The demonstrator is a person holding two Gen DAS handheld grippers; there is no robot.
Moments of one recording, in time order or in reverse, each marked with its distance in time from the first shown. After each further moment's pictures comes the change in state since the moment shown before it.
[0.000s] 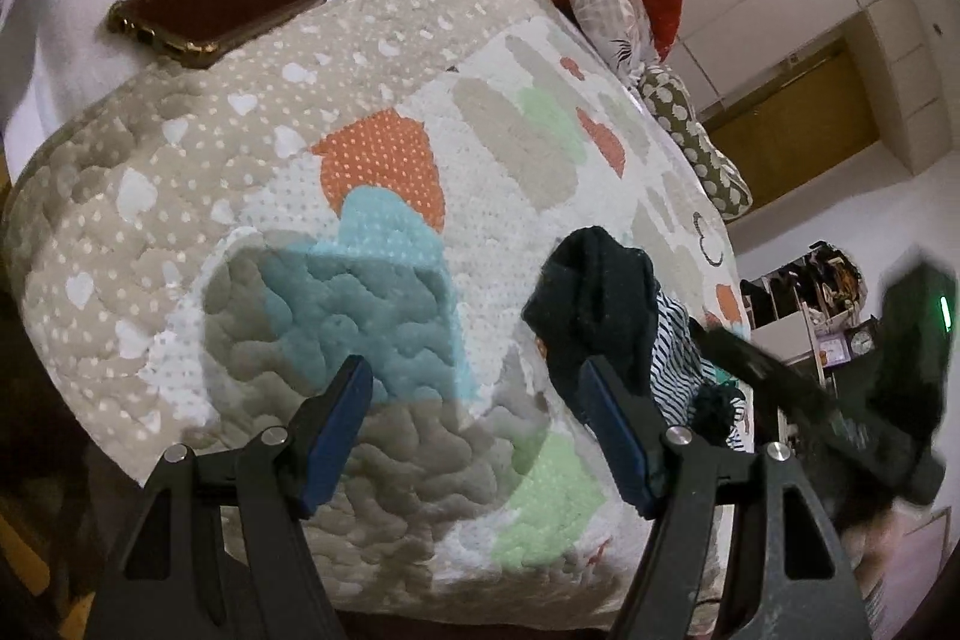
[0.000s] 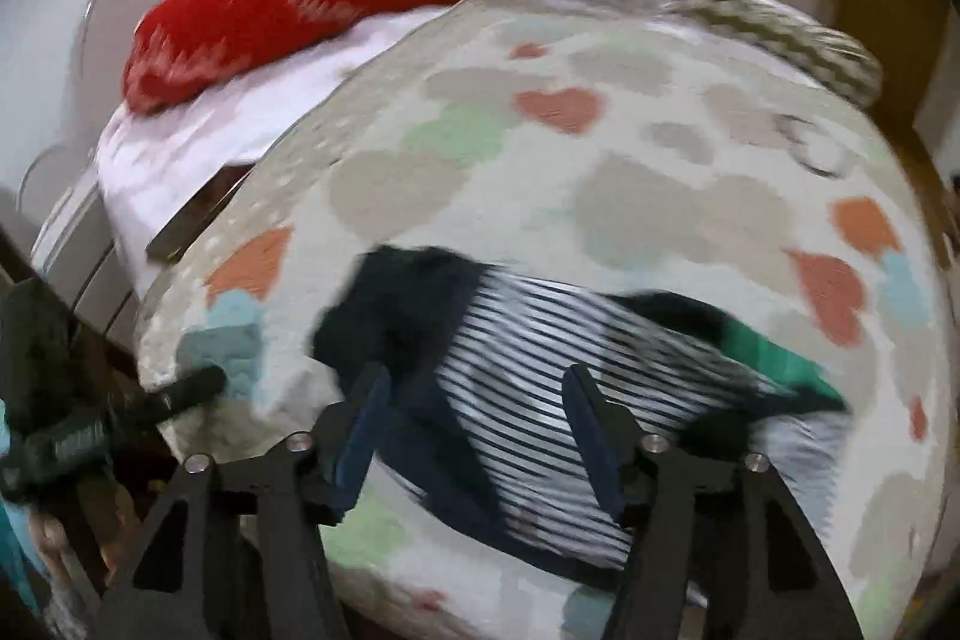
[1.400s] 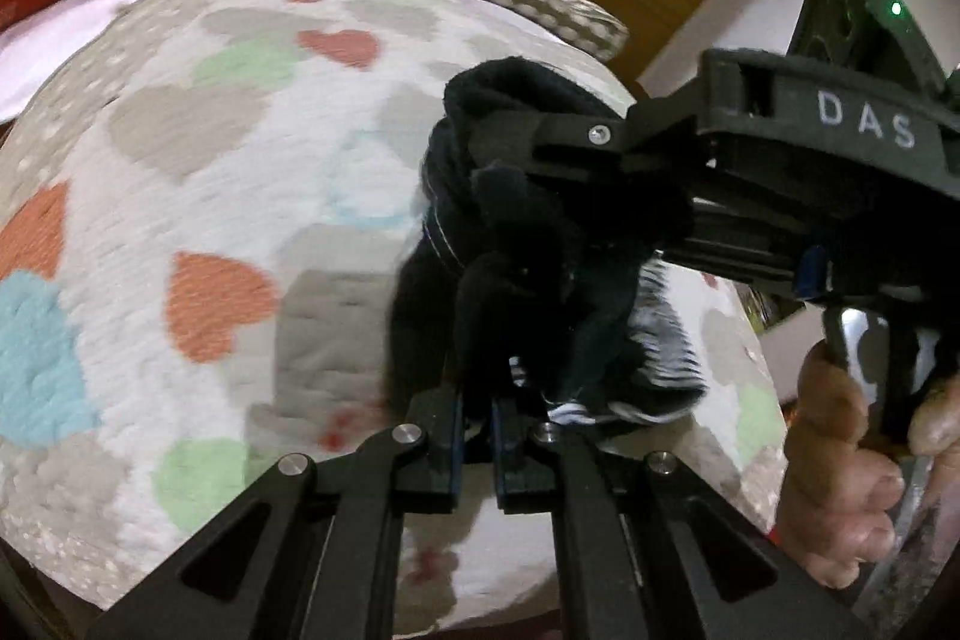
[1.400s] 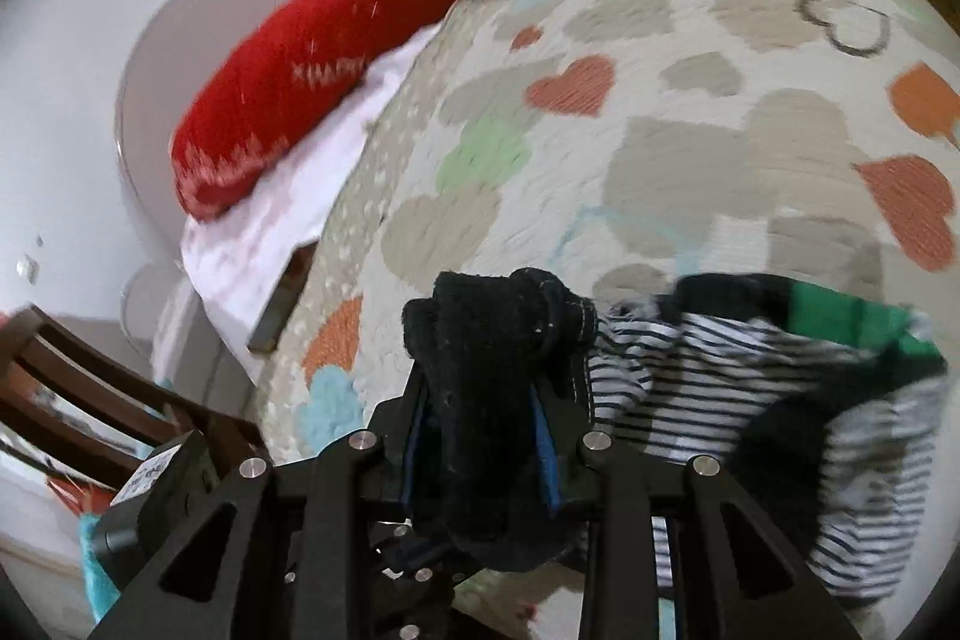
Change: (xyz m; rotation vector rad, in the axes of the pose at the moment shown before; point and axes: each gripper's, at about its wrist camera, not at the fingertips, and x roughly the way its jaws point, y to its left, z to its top) left arm 0.076 -0.178 -0.056 0.472 0.169 -0.066; right arm -0.017 -0.072 -0.001 0.335 -0.025 0.328
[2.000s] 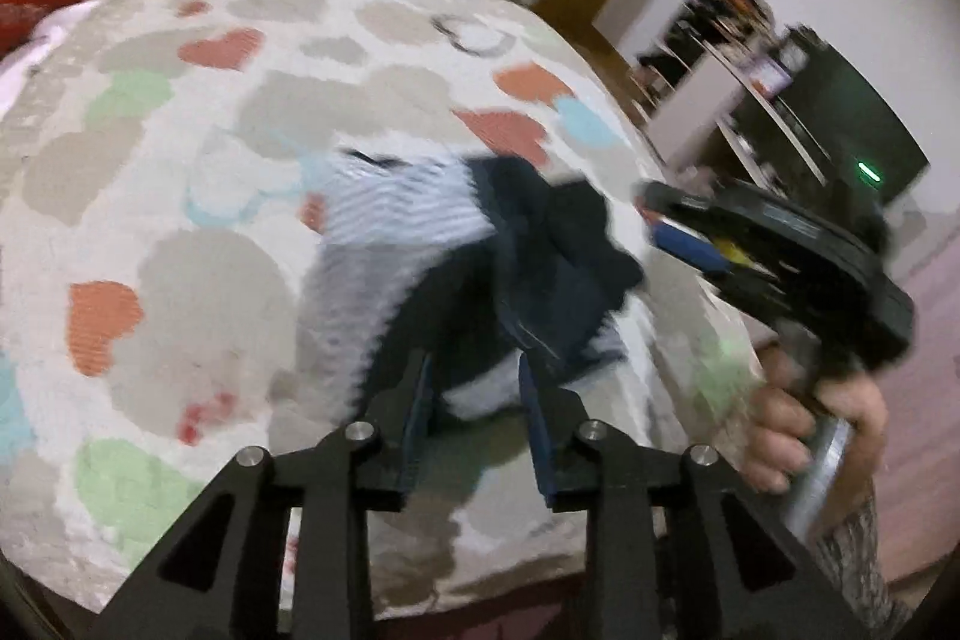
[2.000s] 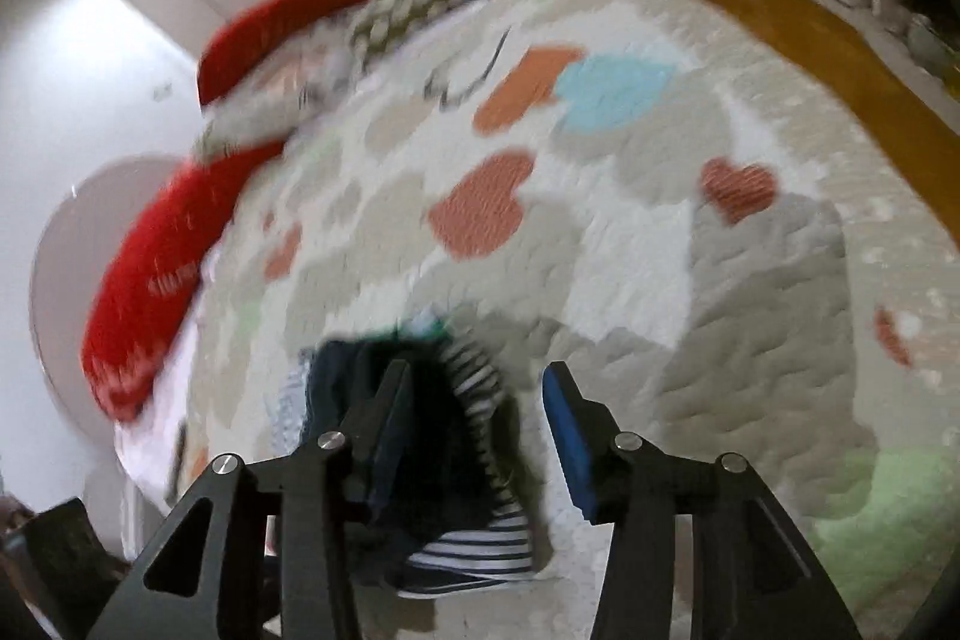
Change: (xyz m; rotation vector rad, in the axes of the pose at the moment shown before) left arm 0.019 -0.066 -0.001 0.116 0.080 -0.004; right arm -0.128 -0.172 -0.062 0.371 -0.356 -0.220
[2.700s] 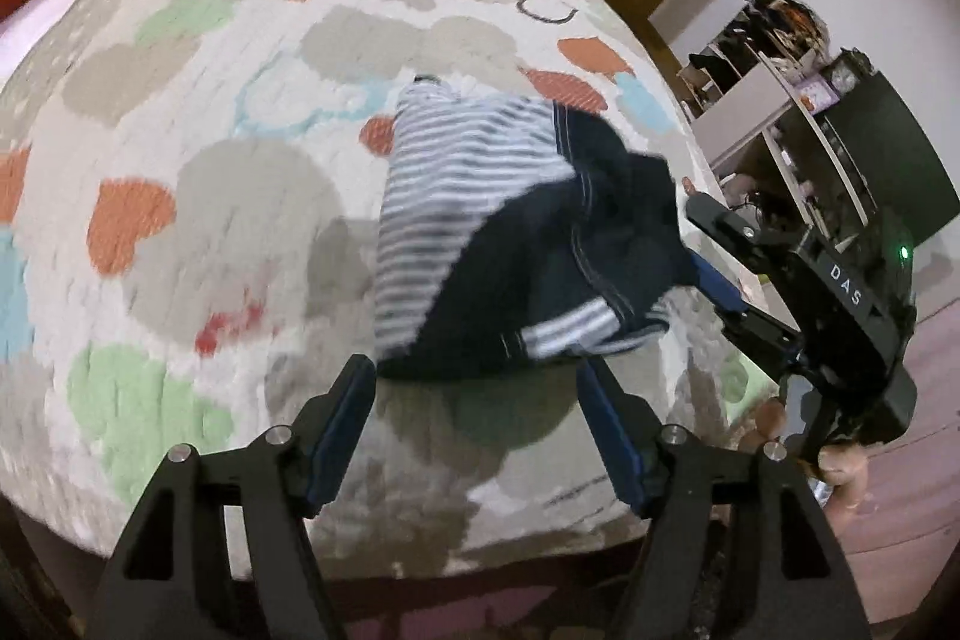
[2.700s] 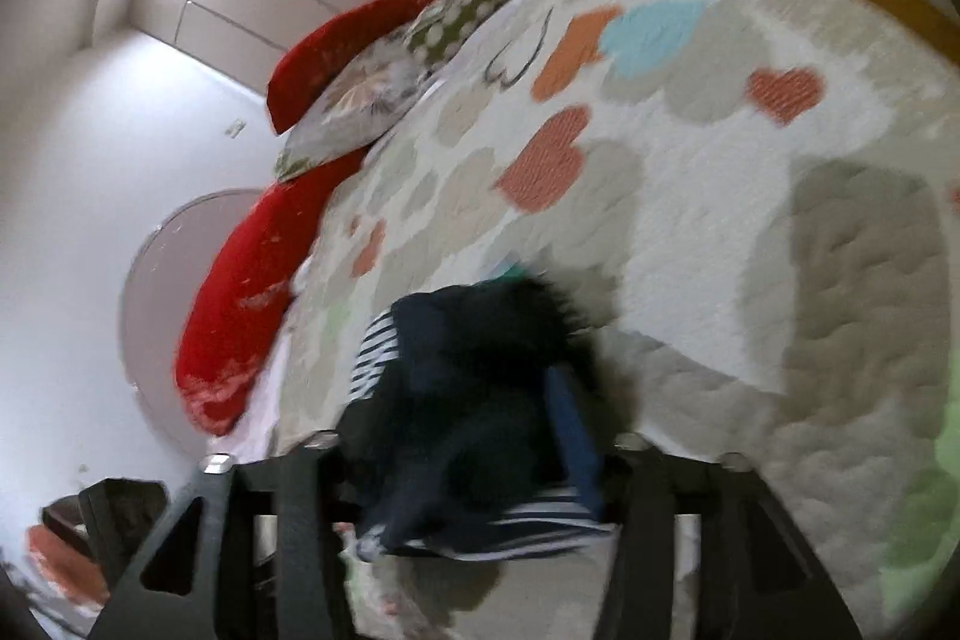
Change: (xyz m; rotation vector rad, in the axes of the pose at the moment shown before) left arm 0.008 0.012 -0.027 -0.122 0.077 0.050; right arm 0.010 -0.012 -0.032 0.074 -0.018 0.202
